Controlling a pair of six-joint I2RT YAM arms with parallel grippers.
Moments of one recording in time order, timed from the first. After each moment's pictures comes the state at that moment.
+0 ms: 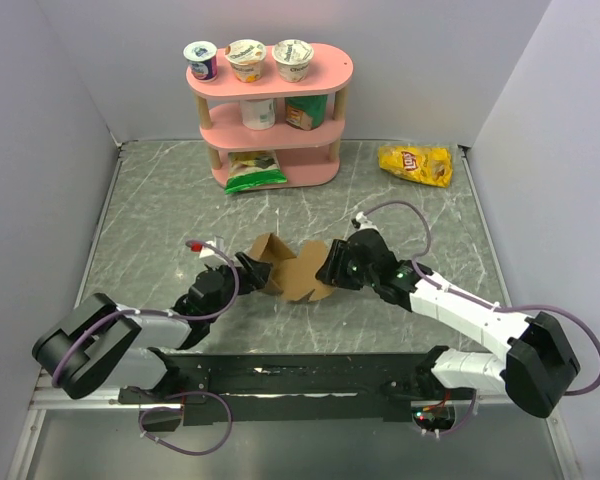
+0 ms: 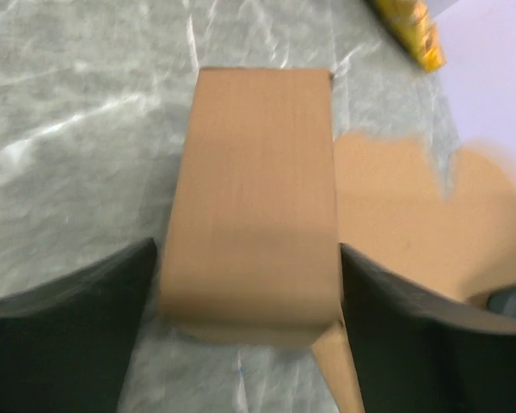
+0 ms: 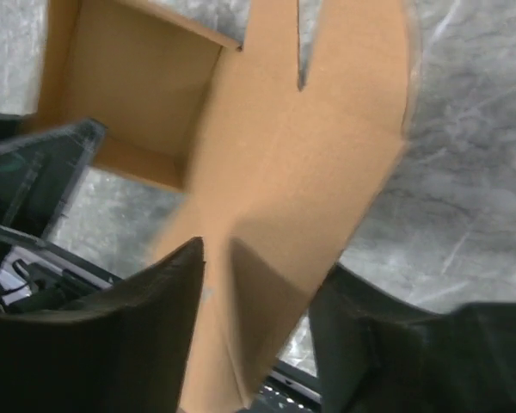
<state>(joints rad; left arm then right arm) -0.68 1.32 0.18 0.93 -0.22 -0.80 0.72 1.16 0.71 -0.28 0.03 0.82</state>
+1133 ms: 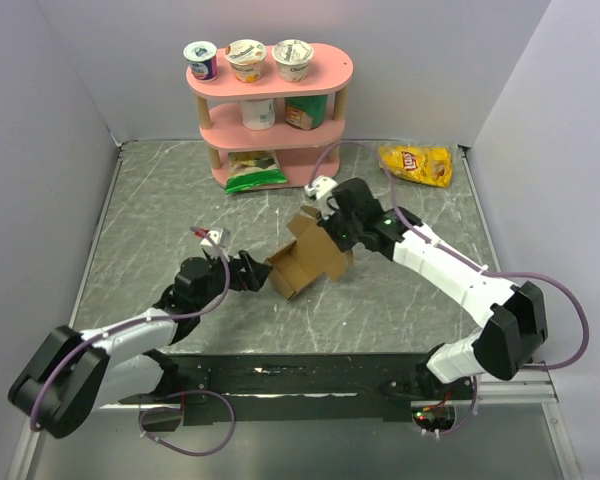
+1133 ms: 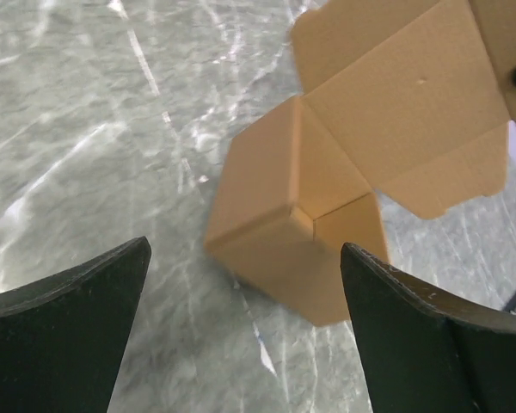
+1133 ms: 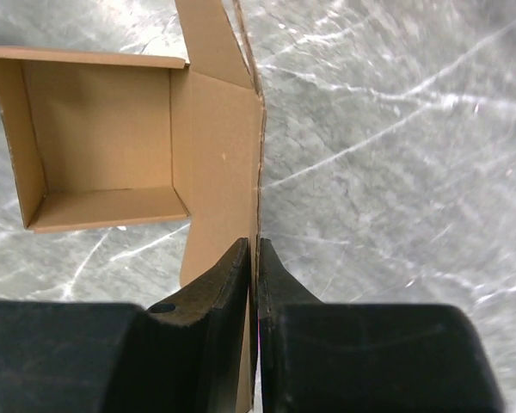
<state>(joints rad) -0.55 1.09 0.24 0.62 0.09 -0.52 0.66 1.41 1.23 -0.63 0.05 -0.16</state>
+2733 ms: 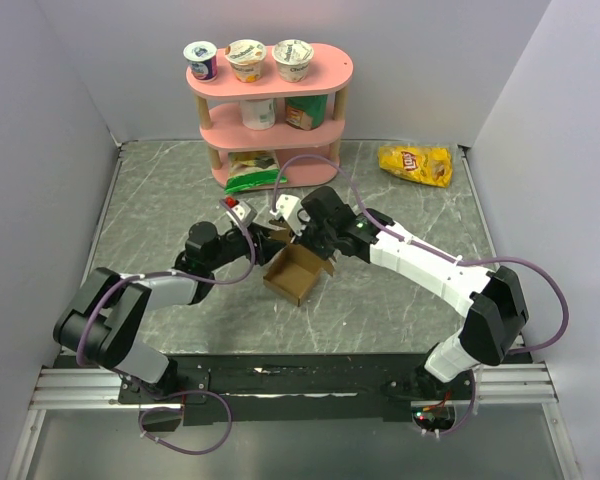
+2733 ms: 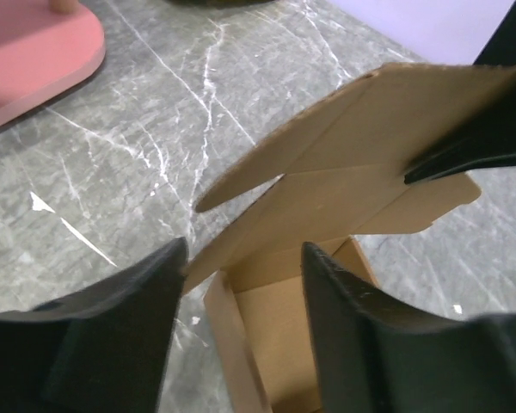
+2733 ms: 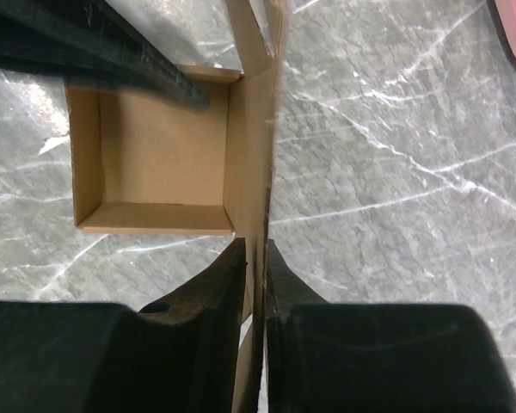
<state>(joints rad) -0.45 1.49 0.51 0.90 0.54 -0.18 0.81 1.52 1.31 -0.66 0.04 -0.35</state>
